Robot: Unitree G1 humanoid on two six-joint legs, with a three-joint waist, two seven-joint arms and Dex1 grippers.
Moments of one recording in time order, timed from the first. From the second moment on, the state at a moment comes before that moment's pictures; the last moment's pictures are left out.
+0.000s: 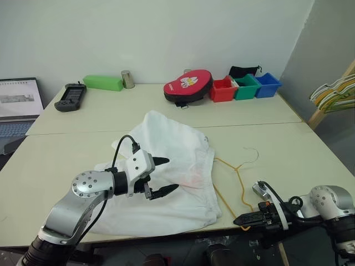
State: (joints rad) left arm -0.10 0.74 -0.06 -0.44 -0.37 0.45 -0.90; right arm -0.27 -0.73 0.08 0.09 0.95 1.60 0.91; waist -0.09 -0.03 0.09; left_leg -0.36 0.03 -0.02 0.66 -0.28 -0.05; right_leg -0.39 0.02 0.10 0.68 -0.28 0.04
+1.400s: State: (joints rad) left arm -0.21 0.74 -0.05 -0.34 -0.33 0.40 -0.91; right arm -0.59 -0.79 0.22 0.19 0.70 1.27 1.12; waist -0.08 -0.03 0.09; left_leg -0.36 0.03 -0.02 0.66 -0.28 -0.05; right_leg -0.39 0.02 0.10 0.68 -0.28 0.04
